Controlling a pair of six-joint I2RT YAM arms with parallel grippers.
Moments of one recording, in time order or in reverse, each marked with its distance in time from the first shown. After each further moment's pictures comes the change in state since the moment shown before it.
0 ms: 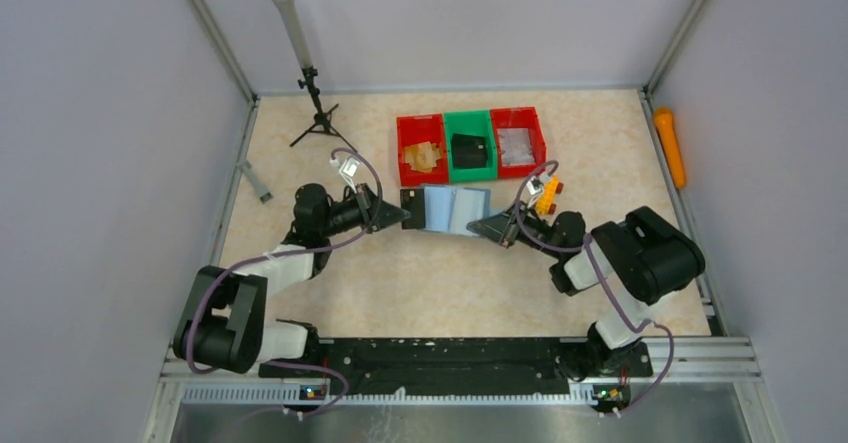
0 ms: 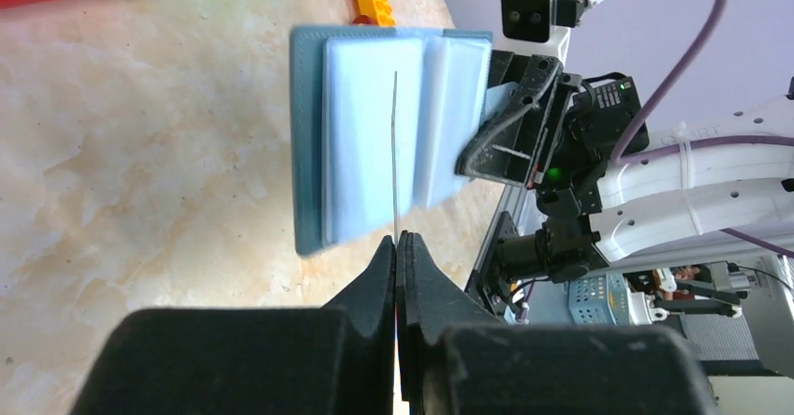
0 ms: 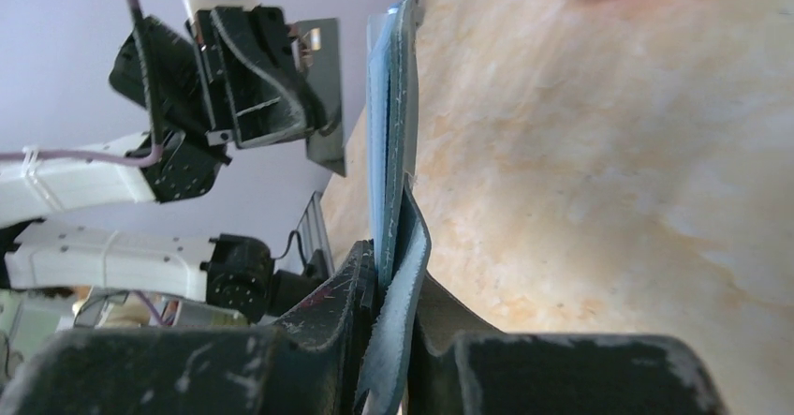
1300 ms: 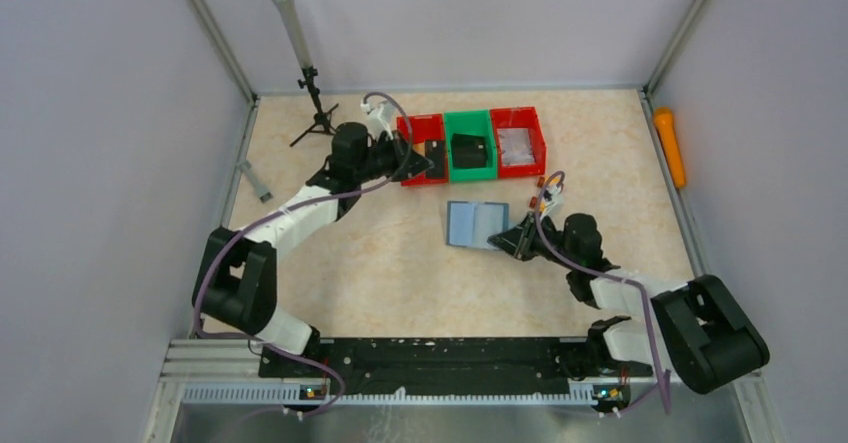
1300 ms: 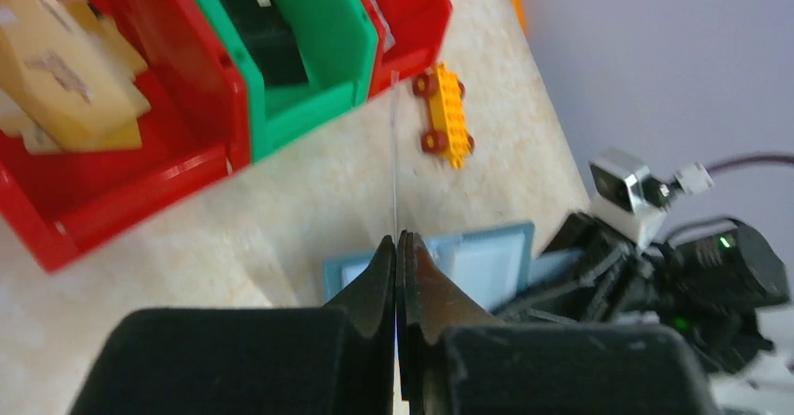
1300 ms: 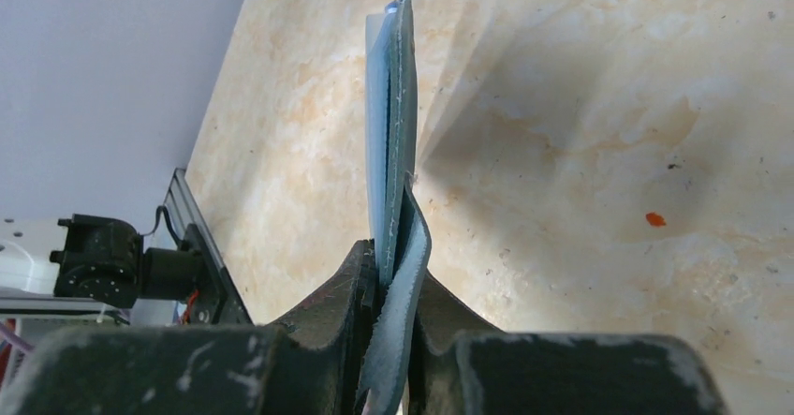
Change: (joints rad) left arm -0.153 0.178 0.492 -0.436 -0.304 0.172; right arm -0.067 -0.456 -0.082 -0.708 0.129 -0.315
